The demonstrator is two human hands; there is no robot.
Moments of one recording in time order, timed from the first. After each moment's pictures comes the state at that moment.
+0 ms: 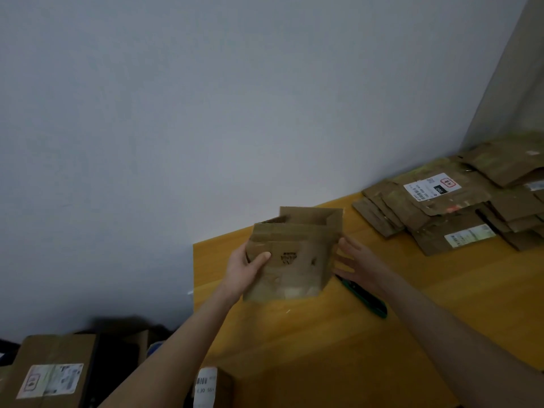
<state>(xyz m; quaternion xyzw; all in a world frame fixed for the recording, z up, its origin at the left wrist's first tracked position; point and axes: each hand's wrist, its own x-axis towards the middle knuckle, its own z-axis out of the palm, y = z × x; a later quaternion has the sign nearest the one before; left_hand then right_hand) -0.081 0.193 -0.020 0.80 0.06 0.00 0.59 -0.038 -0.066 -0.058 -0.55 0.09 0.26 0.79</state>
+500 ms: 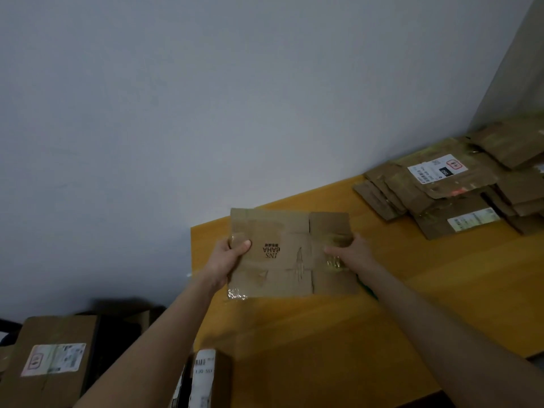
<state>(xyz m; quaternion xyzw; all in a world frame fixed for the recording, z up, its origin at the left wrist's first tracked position) -0.075 0.220 -0.034 0.71 0.23 -0.09 0.66 -0.033 -0.048 -0.081 -0.78 0.18 0.16 0.57</state>
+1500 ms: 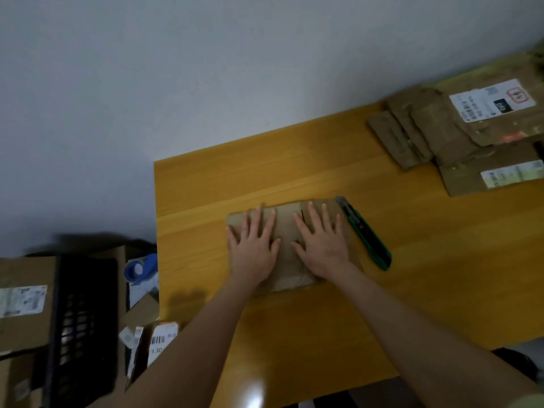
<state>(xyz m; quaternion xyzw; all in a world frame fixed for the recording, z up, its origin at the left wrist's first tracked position) -0.076 0.153 -0.202 0.99 0.03 -0.15 0.07 -0.042 -0.013 -0.210 -0.97 -0.17 0.17 0.03</state>
